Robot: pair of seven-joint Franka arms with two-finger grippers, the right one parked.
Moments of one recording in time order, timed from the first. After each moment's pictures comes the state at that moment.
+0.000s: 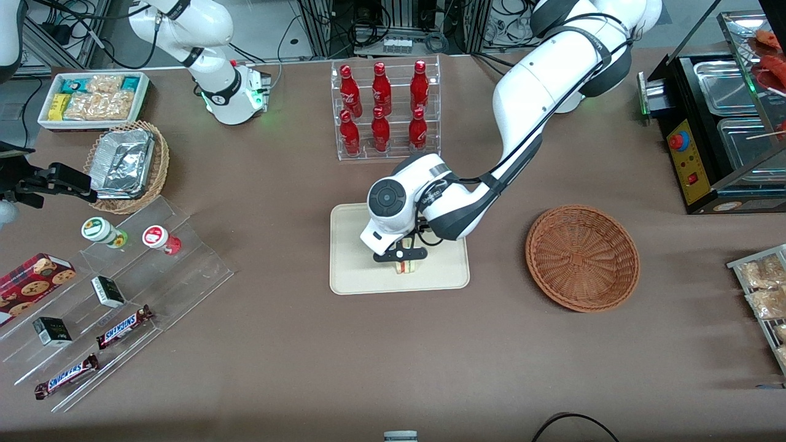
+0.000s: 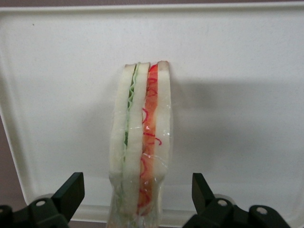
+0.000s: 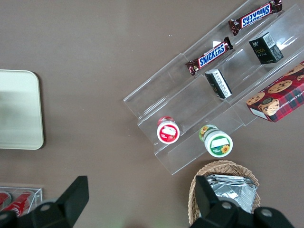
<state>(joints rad) -0.40 0.92 -0.58 -1.24 0.39 1.88 -1.01</state>
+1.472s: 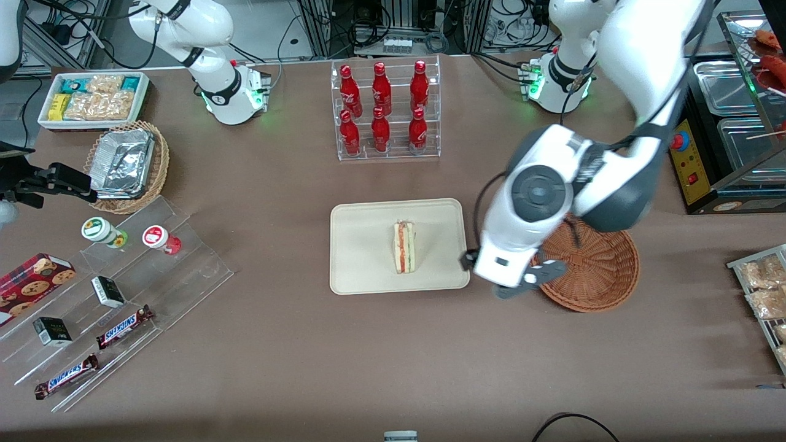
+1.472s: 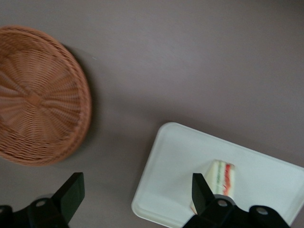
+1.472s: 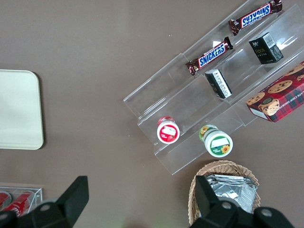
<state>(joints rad) -0.06 0.61 -0.57 -1.21 0.32 1.65 -0.98</state>
